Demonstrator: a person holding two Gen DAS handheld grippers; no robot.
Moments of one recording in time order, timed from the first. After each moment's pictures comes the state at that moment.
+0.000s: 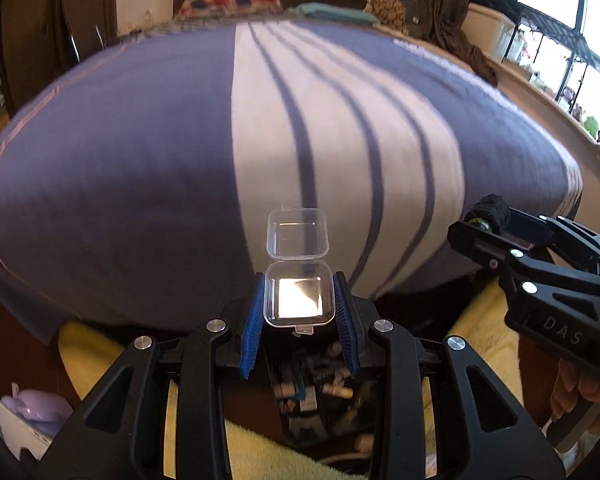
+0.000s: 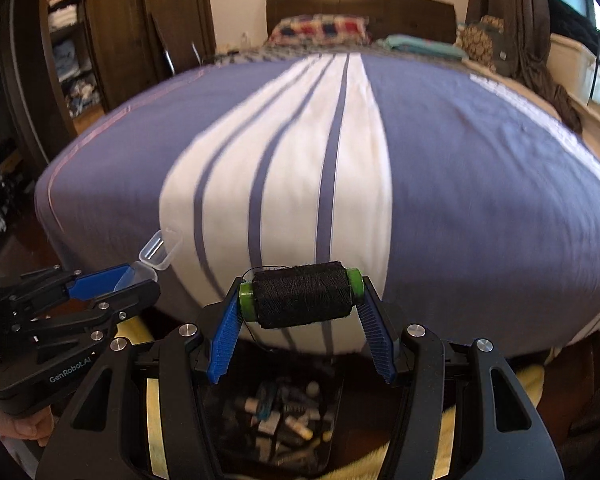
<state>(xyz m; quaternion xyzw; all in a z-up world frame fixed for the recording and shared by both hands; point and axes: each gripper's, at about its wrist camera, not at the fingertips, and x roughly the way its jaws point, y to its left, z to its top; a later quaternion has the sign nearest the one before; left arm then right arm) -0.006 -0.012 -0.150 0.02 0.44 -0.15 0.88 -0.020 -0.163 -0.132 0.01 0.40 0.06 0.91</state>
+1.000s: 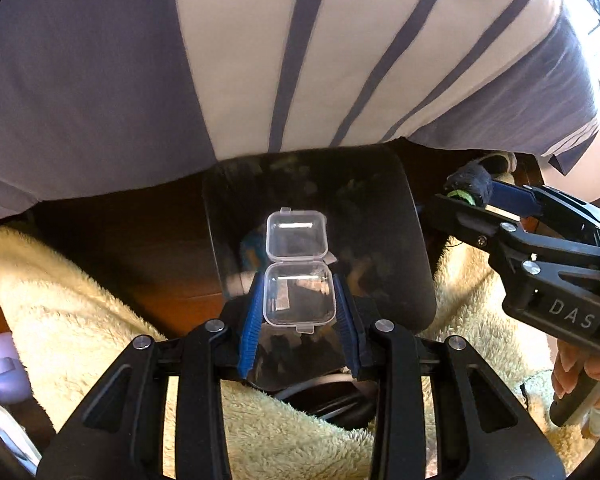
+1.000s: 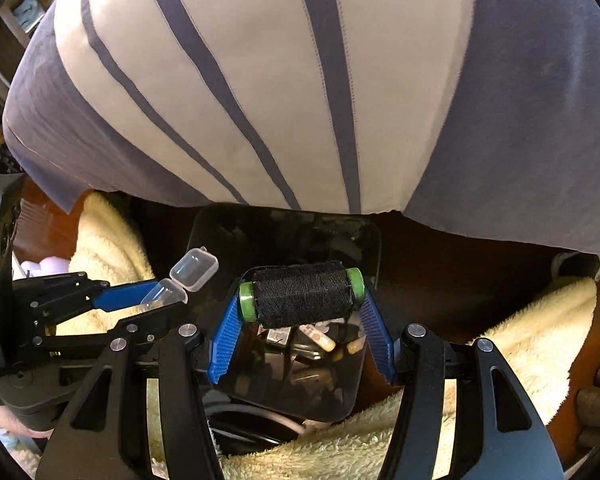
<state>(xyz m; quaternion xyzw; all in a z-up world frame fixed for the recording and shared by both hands) 0.004 -0.027 -0.307 0.00 0.63 -0.20 0.75 -0.005 -0.165 -0.278 0.05 0.58 0.08 0.81</state>
